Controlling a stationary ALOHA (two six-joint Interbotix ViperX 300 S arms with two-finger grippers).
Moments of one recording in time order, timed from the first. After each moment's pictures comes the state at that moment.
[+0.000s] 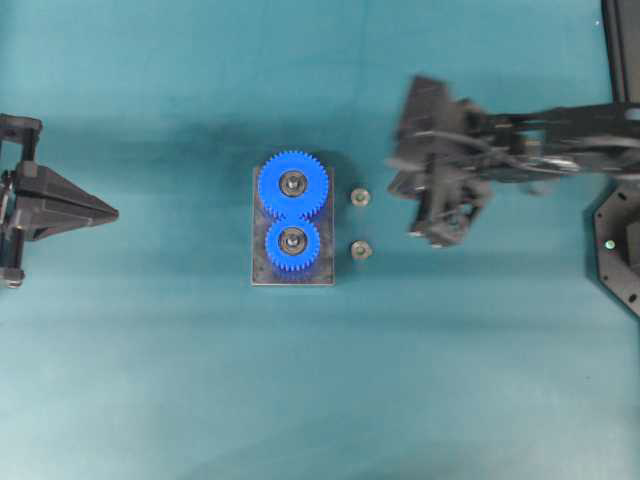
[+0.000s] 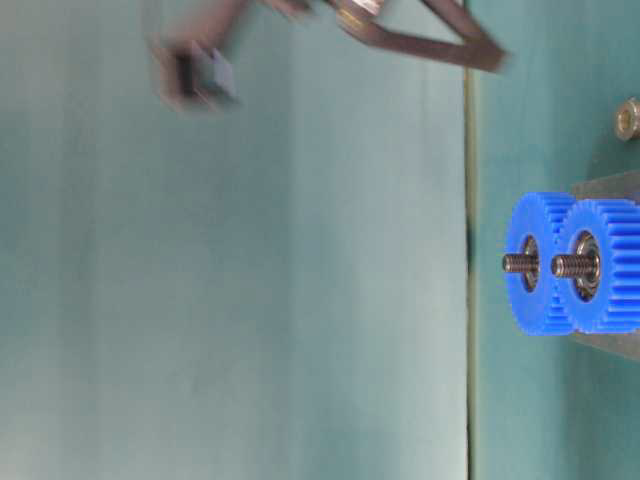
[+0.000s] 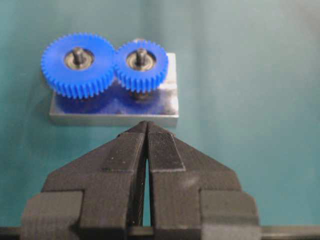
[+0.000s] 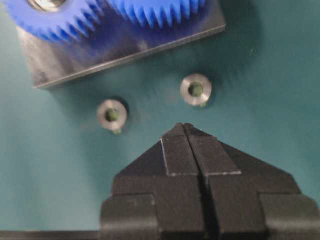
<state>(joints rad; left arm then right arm) -0.03 -0.93 1.18 0.01 0.11 -0.03 -0.15 -0.11 0.73 0.09 0.43 0.10</state>
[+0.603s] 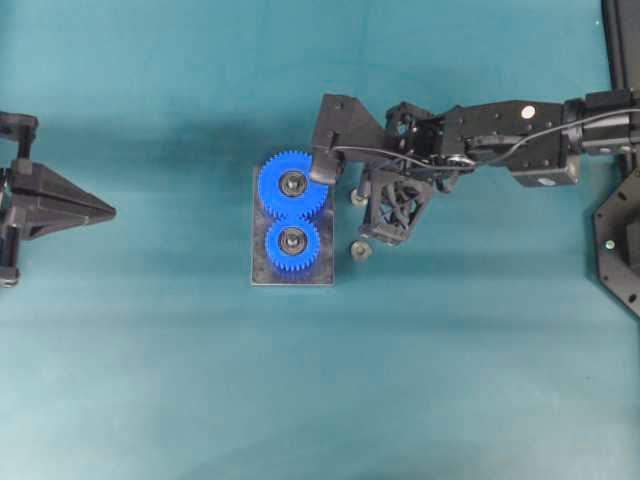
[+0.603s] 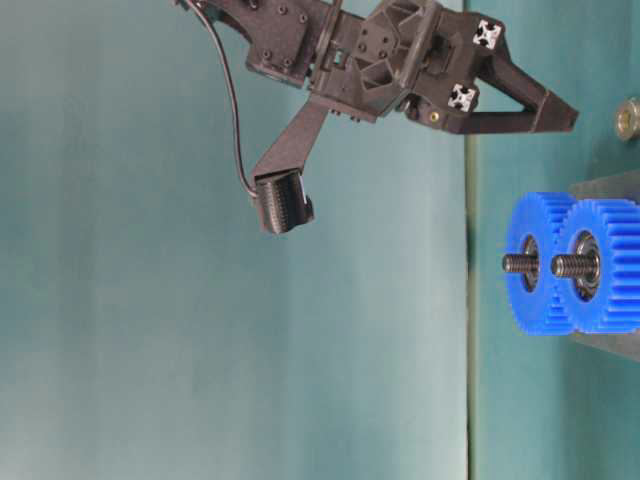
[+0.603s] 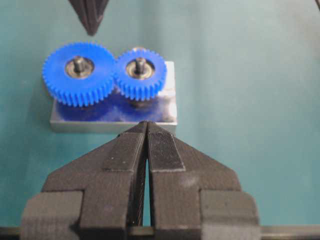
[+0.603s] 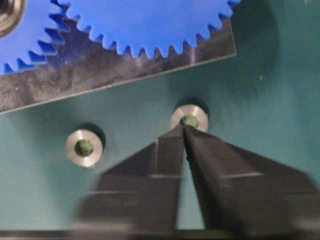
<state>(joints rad) -0.03 -0.94 1.16 0.01 0.11 -0.03 -0.16 0.08 0.56 0.03 0.51 0.07</state>
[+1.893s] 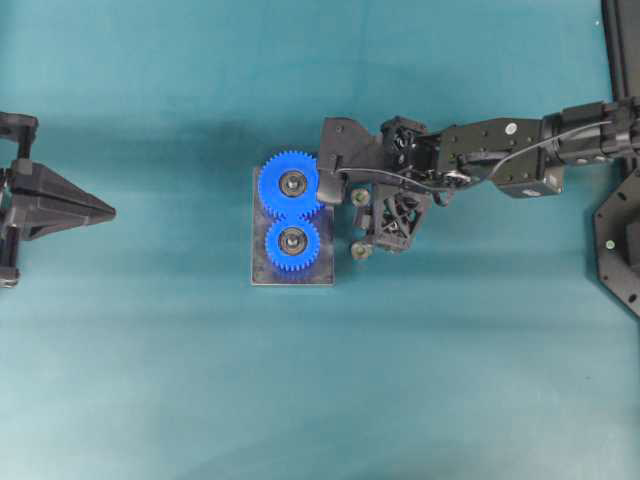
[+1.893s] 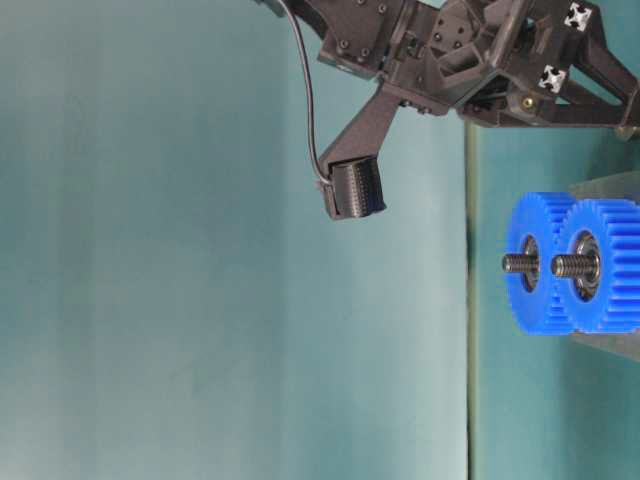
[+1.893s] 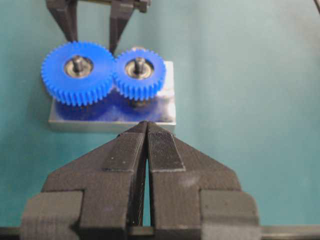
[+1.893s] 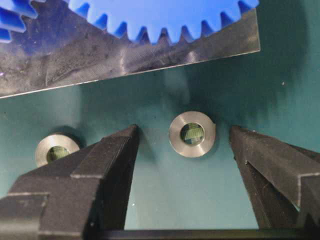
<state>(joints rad) -0.03 -0.94 1.16 0.01 0.11 -0.04 -0.16 0.17 0.62 0.02 0.36 0.01</state>
